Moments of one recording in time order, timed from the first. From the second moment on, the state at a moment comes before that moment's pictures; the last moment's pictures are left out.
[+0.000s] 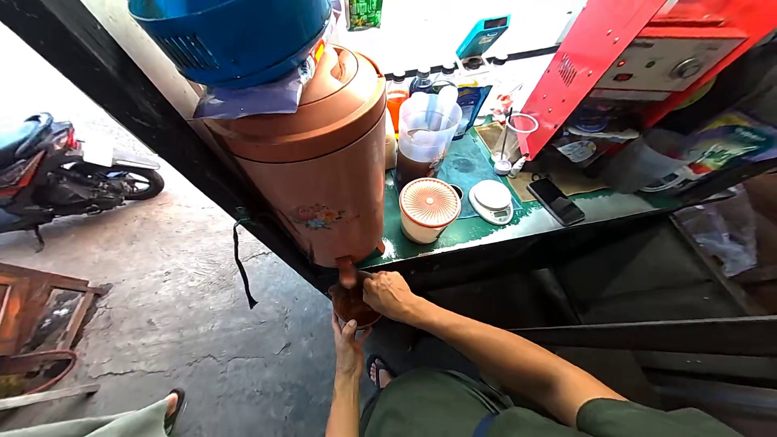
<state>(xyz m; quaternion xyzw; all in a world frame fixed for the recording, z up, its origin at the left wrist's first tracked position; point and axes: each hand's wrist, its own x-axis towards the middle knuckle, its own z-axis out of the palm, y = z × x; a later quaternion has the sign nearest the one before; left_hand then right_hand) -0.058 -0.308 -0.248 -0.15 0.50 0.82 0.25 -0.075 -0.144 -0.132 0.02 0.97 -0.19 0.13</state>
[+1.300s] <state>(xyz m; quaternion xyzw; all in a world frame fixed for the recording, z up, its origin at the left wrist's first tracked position) -0.058 -0.311 -0.249 -0.15 0.49 0.82 0.25 -0.073 -0.142 -0.128 0.00 0.97 -0.19 0.15</state>
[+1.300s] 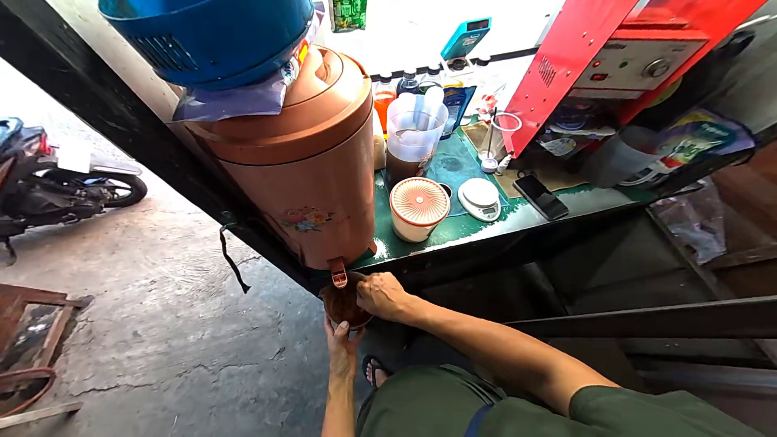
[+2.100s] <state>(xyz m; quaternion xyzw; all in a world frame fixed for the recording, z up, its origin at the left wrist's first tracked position) -0.056 -0.314 -0.252 -0.14 0.49 0.83 0.25 -0.070 -0.147 -0.128 -0.05 0.96 -0.23 0.13</state>
